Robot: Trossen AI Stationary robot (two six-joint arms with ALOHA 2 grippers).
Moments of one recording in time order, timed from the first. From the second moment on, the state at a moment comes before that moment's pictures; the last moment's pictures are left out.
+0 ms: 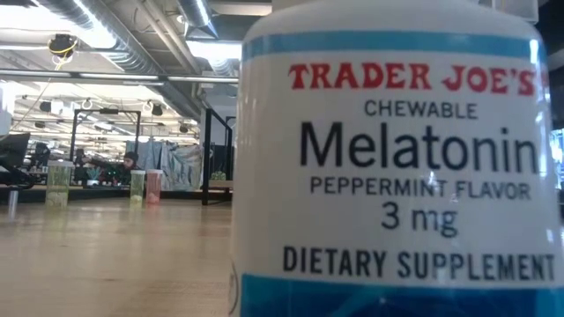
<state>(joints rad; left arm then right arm) -0.96 1.55 1.47 -1.45 -0.10 -2.14 0.19 1.79 1.19 -0.35 -0.02 -0.56</state>
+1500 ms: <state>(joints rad) -0.96 1.55 1.47 -1.45 -0.10 -2.14 0.19 1.86 1.19 -0.33 0.04 -0.55</state>
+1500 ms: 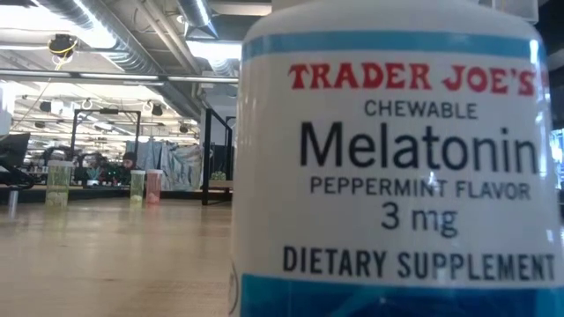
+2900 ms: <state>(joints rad) -0.96 1.55 1.47 -1.42 -0.51 -1.69 0.19 1.86 1.32 -0.49 -0.01 -0.37</state>
